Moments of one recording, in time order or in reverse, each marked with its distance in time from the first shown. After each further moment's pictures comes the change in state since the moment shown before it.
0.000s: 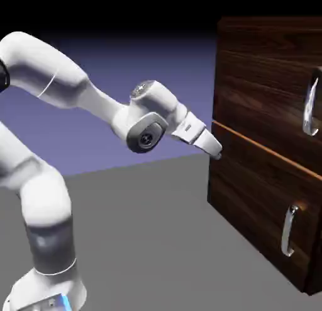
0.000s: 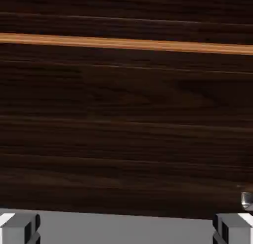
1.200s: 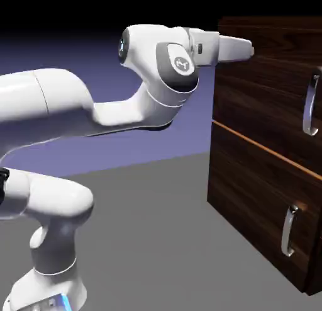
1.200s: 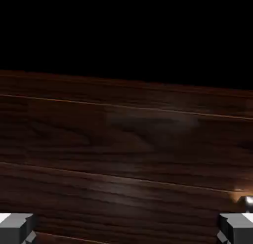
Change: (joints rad) arm 0.824 -0.453 -0.864 0.497 -1.566 -0.072 0.820
